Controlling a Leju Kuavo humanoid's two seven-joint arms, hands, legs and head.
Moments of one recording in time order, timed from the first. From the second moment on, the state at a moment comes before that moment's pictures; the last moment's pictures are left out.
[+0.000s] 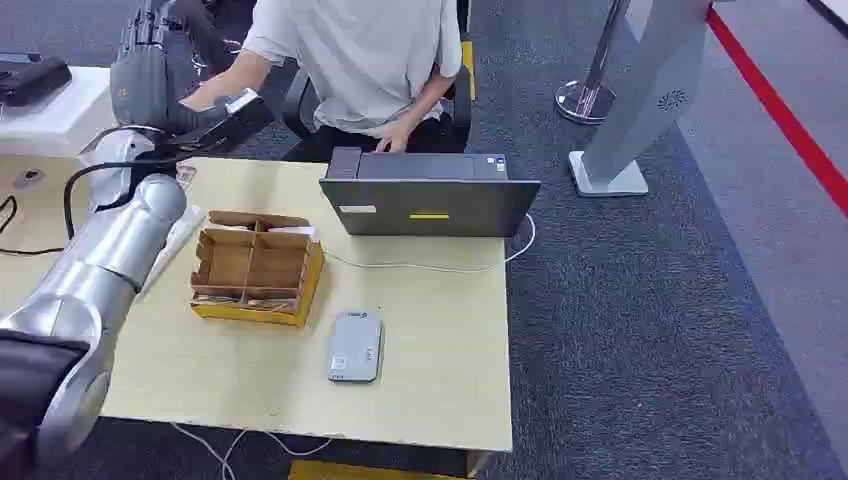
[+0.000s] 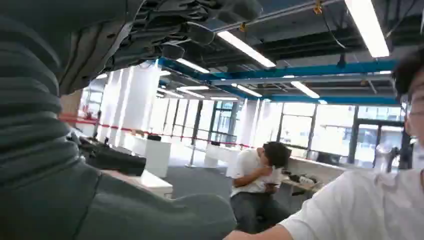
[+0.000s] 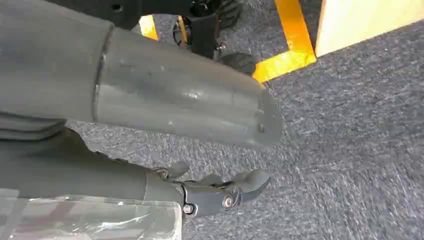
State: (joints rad) left arm -1.10 0.17 -0.42 -0.59 -0.85 0.63 -0.08; right arm -0.10 0.10 -0.78 -0.18 0.49 -0.15 -0.24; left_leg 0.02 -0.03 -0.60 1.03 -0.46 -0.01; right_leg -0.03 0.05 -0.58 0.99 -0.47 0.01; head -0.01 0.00
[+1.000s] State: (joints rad) left arm -1.21 0.12 -0.68 -0.38 -0.77 0.59 -0.07; right arm -0.10 0.10 -0.81 -0.18 0.51 -0.14 -0.22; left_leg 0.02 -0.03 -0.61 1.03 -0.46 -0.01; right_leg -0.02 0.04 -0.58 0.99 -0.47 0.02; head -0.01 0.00
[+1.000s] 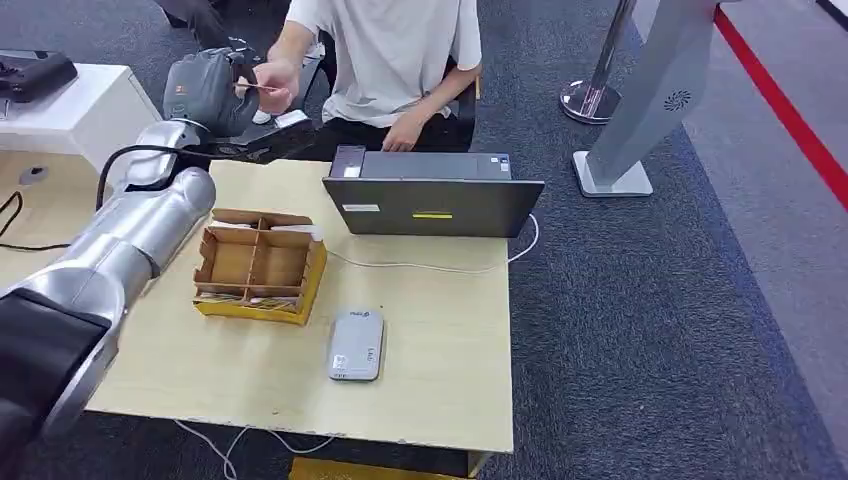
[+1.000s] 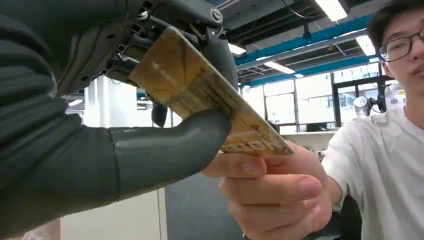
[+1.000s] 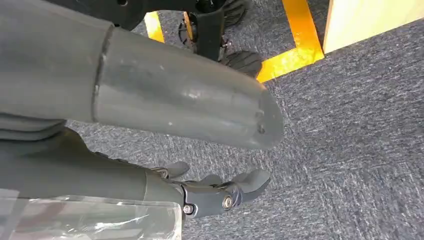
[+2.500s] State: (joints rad) left arm -0.81 0.73 -1.04 -1.43 -0.41 0.68 0.05; right arm -0.09 0.12 -0.82 -0.18 0.60 -0.18 -0.15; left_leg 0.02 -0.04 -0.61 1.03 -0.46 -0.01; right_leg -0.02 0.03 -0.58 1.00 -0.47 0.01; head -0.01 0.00
